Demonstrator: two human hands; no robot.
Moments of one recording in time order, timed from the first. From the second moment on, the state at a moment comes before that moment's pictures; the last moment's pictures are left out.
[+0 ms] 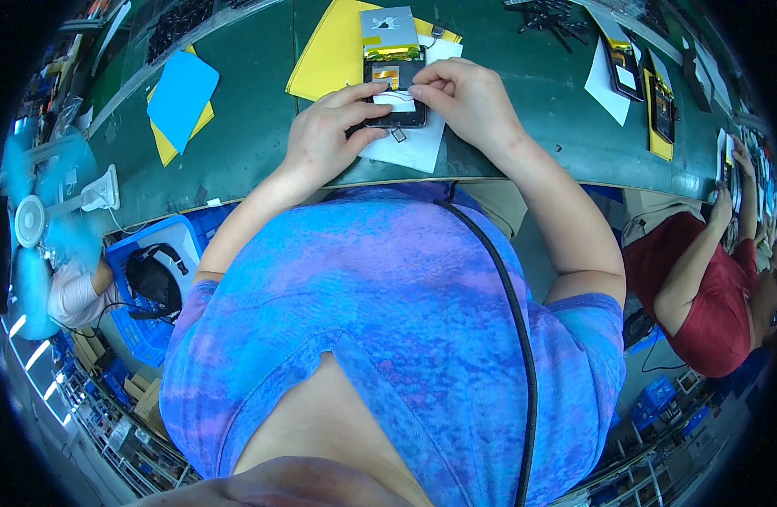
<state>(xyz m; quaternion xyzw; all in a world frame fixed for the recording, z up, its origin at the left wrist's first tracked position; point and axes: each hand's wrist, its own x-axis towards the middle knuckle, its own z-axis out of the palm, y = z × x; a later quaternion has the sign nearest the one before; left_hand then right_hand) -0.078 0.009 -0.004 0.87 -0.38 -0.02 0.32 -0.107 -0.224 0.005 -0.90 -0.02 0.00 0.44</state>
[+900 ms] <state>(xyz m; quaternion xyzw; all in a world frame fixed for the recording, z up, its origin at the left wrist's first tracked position) -0.085 0.004 -0.013 0.84 -0.44 0.12 0.29 -0.140 -0.206 0.022 -0.92 -0.23 -0.11 0.28</state>
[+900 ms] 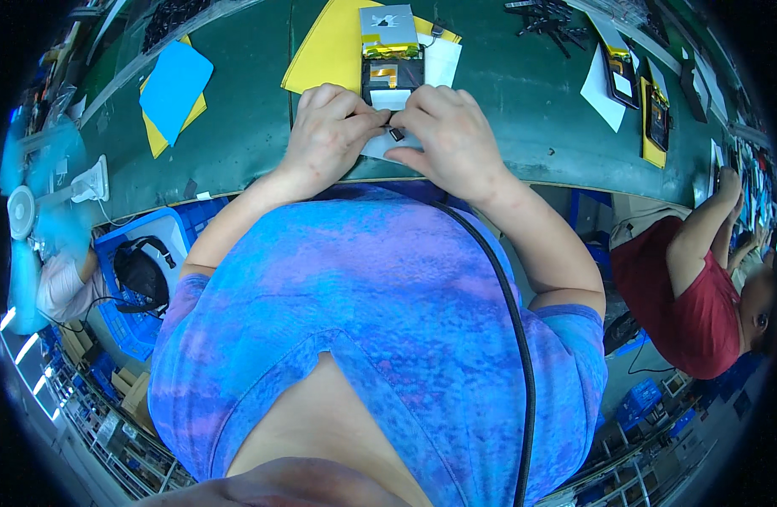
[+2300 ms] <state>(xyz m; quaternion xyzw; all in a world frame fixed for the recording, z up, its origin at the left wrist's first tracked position) -0.089 0.005 -0.017 0.83 -0.45 0.12 0.29 -0.142 -0.222 0.004 -0.92 -0.22 -0.14 0.29</state>
